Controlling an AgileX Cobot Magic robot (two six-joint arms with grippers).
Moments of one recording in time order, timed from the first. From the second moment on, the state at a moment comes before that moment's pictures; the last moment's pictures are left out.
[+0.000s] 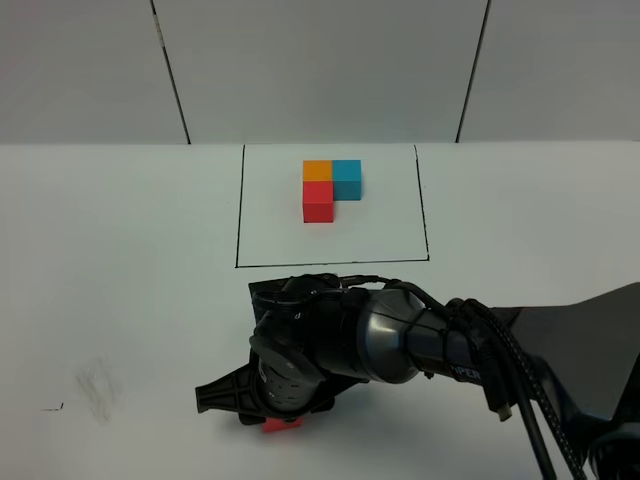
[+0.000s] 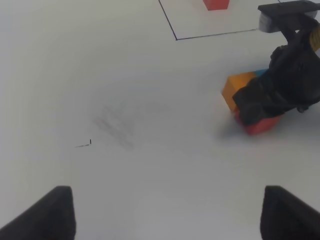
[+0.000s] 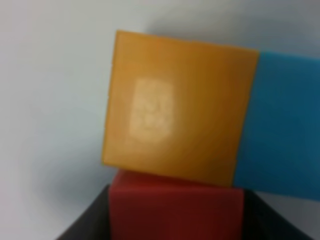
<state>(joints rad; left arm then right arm) -0.03 -0.01 -0.51 -0.20 1.08 0.11 0.95 2.15 -1.43 -0.12 0.65 0.86</state>
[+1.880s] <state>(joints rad) -0.03 -0.01 -0.51 -0.20 1.08 0.12 0.79 2.19 -1.55 -0.16 0.76 0.84</state>
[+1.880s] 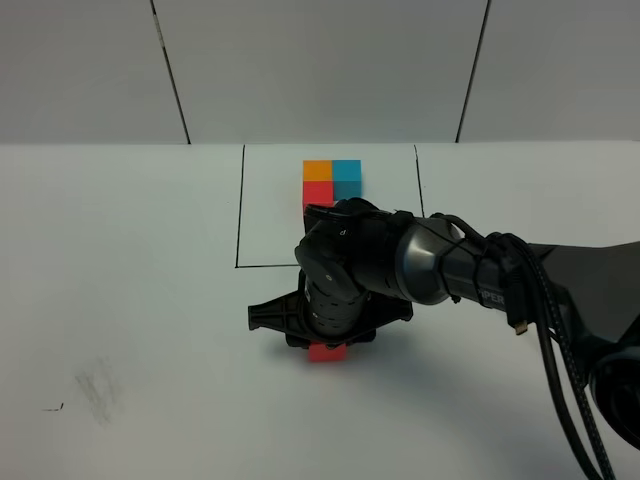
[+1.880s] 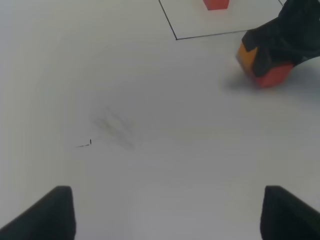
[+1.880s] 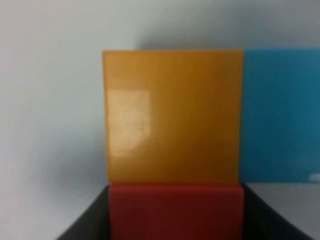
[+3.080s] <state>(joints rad) -0.03 -0.01 -0.51 -0.20 1.08 0.12 0.78 2.22 -1.55 -0.13 0.71 0.77</state>
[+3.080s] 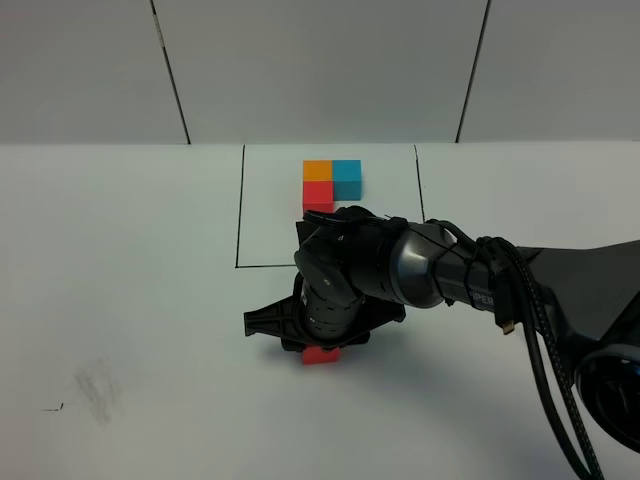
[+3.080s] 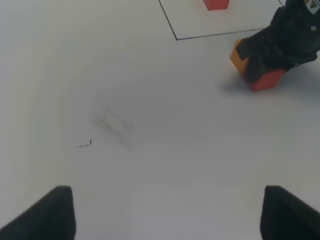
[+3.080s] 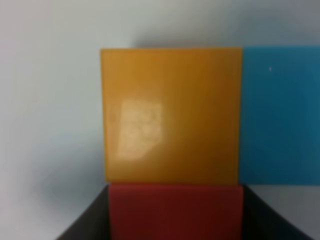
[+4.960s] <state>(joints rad) -0.03 -0.01 -0.51 -0.20 1.08 0.11 0.69 1.86 -1.55 -0.40 0.87 0.72</state>
